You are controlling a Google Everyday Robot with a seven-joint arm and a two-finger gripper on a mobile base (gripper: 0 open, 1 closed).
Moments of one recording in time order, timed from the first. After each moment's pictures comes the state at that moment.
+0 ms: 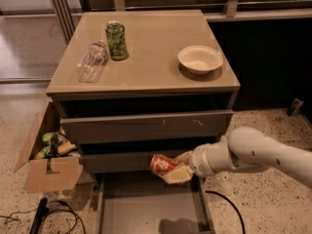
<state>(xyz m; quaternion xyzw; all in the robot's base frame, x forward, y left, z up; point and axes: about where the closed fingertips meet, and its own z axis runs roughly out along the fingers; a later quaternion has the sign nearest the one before) 0.489 -0.067 0.595 -0.42 0.81 0.30 0.28</state>
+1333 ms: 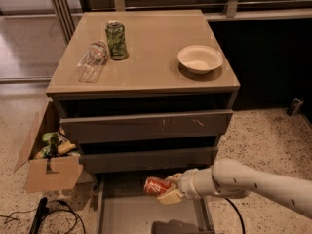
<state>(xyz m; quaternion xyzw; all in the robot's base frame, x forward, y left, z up) 0.473 -0.040 0.474 -0.46 0.78 0.29 0.30</state>
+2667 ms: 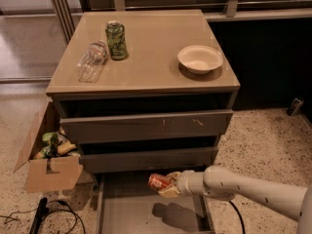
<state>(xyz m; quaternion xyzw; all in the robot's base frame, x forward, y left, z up) 0.540 -0.055 0.366 -0.46 0.79 0.23 0.35</state>
